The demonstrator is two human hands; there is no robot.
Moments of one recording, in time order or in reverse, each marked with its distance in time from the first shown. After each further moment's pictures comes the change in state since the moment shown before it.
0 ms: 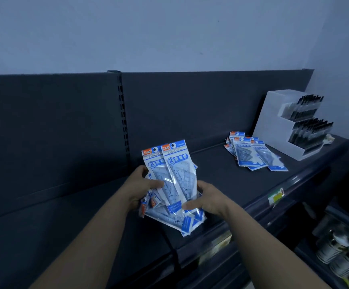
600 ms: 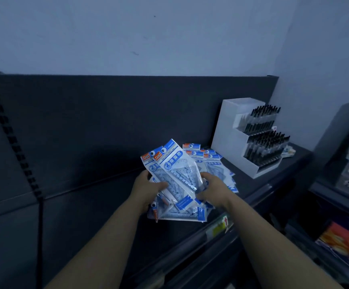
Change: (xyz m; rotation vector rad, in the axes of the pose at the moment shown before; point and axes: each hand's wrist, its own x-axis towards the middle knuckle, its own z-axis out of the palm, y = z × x) left_hand 0.116 0.030 0.241 -0.073 0.067 0.073; right_hand 0.039 0.044 -0.246 -0.209 0.214 -0.007
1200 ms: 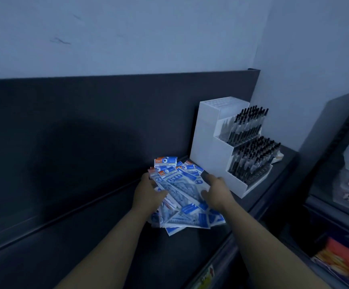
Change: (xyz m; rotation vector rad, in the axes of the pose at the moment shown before) left_hand 0.138 -0.003 0.109 0.364 -0.038 0.127; right_hand 0.133 0.067 -0.081 -0.333 0.269 0.149
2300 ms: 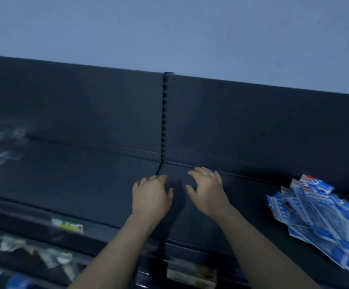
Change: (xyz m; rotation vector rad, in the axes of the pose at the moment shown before) left_hand -0.301 -0.045 -0.175 0.953 0.807 -0.292; right_hand -0.217 -0.192 0.124 -0.115 -0.232 -1.201
